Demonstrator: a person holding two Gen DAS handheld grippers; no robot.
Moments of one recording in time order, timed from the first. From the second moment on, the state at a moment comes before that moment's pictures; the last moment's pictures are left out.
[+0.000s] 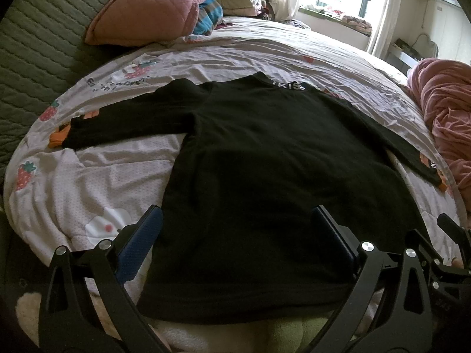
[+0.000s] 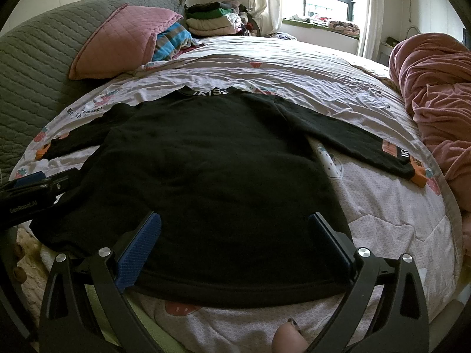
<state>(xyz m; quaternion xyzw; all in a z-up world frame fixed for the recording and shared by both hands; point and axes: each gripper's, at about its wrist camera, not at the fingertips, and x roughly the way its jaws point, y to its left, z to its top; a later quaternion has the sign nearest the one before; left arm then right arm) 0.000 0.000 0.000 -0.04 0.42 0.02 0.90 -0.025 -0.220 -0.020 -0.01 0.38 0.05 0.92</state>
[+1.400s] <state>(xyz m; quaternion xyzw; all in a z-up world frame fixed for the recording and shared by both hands) 0.120 -0.024 0.008 -0.03 0.45 0.02 0.89 0.094 -0.270 -0.010 0.03 0.38 -0.01 0.93</state>
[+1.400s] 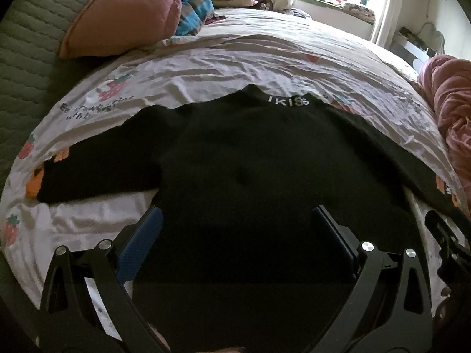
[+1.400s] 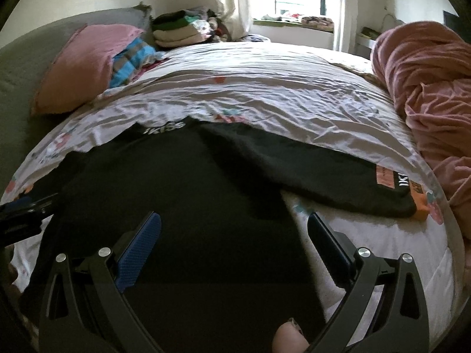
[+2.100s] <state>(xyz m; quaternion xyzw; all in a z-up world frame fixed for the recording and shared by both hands) 0.206 -0.048 0.013 -0.02 0.45 0.01 0.89 0.132 -0.393 -0.041 0.14 0.41 -0.14 0.89</state>
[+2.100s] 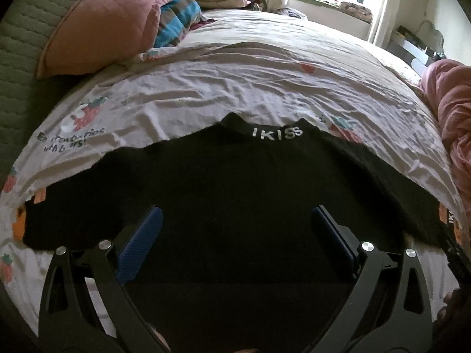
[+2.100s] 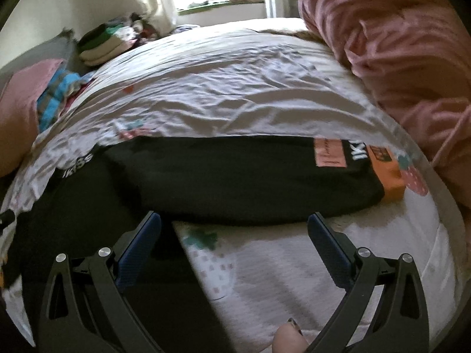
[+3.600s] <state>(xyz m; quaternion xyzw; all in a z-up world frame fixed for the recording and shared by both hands) 0.218 -0.018 0.005 -0.05 0.43 -0.05 0.90 0.152 -0.475 0.017 0.29 0.26 -0.10 0.92</state>
